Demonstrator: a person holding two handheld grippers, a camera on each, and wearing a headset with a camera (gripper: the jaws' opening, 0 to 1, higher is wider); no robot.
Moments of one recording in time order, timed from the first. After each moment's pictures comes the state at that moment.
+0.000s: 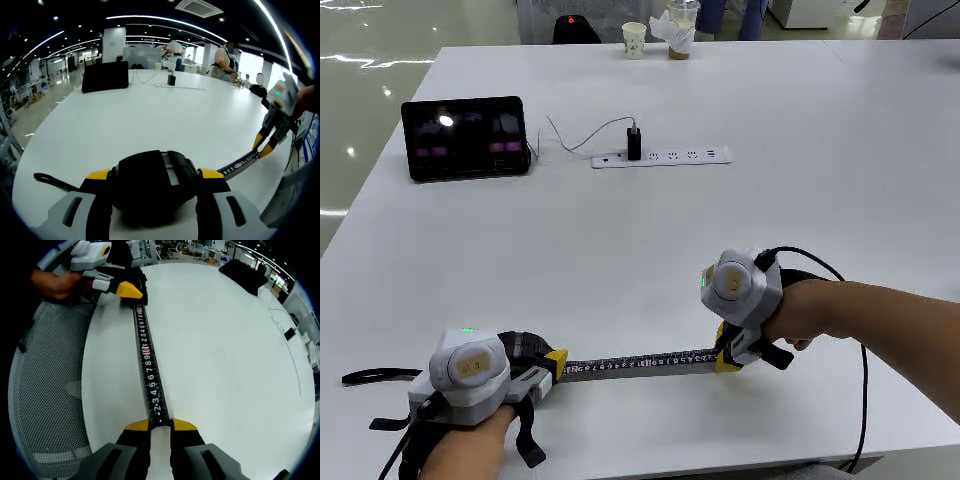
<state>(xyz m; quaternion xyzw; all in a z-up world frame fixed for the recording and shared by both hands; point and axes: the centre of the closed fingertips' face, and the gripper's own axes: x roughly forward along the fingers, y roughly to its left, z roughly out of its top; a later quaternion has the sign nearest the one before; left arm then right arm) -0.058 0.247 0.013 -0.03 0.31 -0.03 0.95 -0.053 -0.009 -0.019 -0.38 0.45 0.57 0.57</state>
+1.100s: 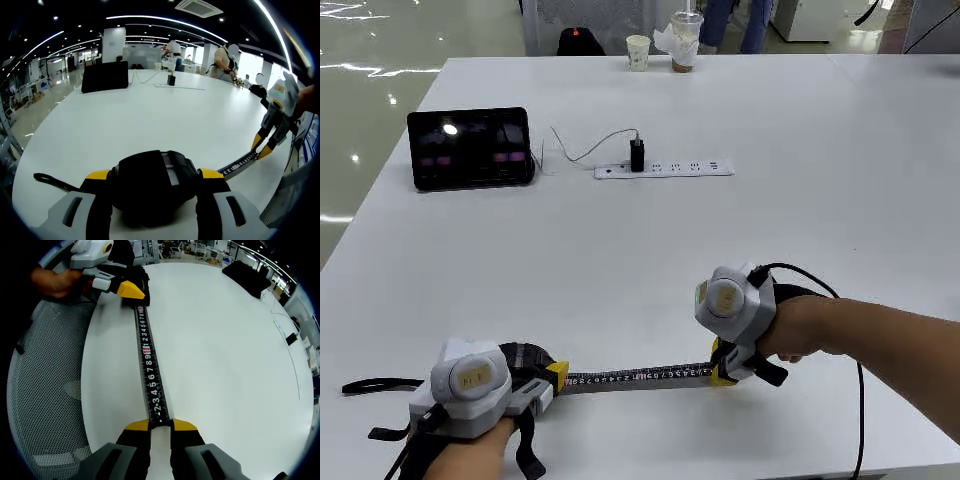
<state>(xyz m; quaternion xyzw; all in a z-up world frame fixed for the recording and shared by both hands) -0.057 0.247 0.013 -0.03 0.31 -0.03 0.95 -0.054 0.001 -0.020 -0.39 0.45 0.57 0.56</state>
